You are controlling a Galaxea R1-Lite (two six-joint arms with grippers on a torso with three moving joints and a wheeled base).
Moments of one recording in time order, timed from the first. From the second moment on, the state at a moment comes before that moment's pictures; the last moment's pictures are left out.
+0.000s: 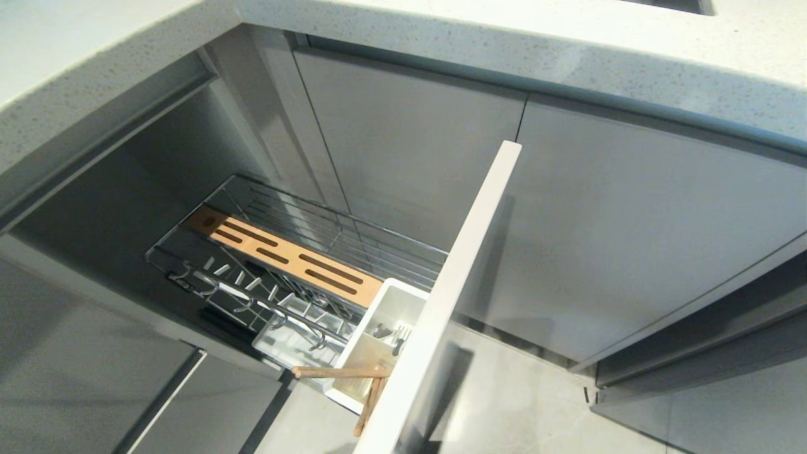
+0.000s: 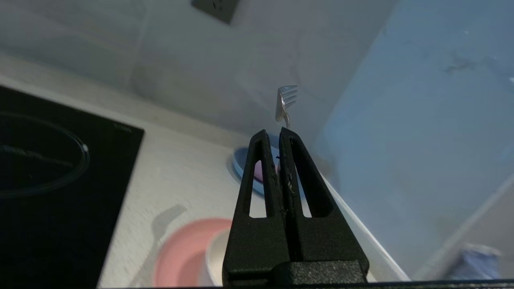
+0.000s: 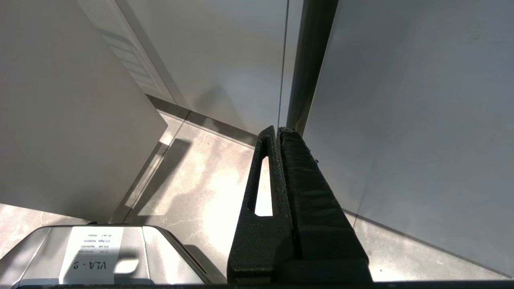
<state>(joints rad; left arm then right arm) 0.80 0.99 -1.33 -0.23 0.34 -0.65 0.01 0.00 0.00 0.00 0.00 0.02</state>
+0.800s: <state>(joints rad) 0.92 1.01 -0.94 -0.41 0.20 -0.67 0.01 0.00 0.00 0.00 0.00 0.02</state>
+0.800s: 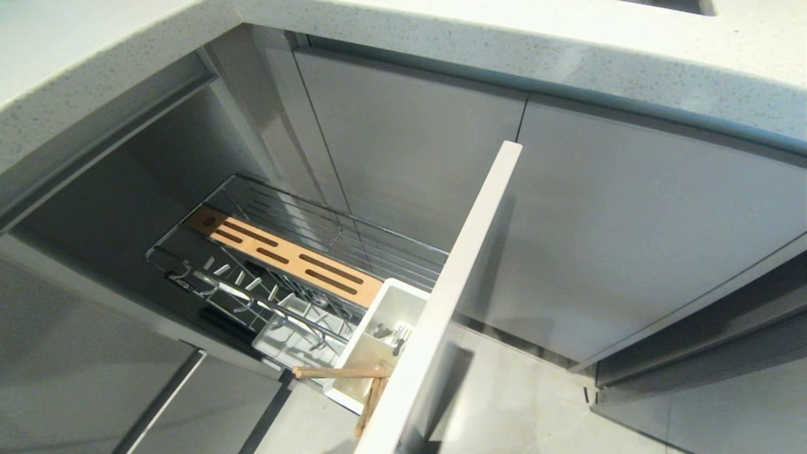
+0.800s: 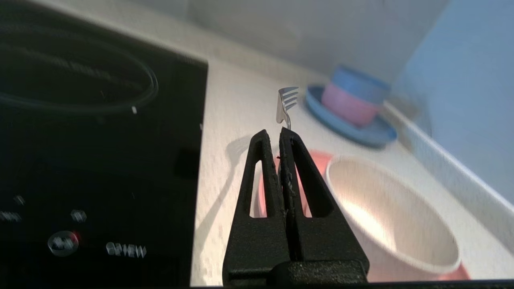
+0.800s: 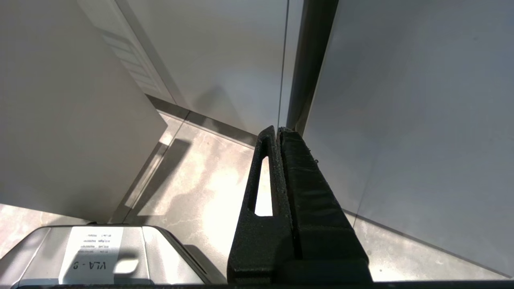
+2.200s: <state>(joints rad) 0.86 0.99 -0.92 -0.37 0.00 -0.74 0.01 0.00 0.00 0.00 0.00 0.02</state>
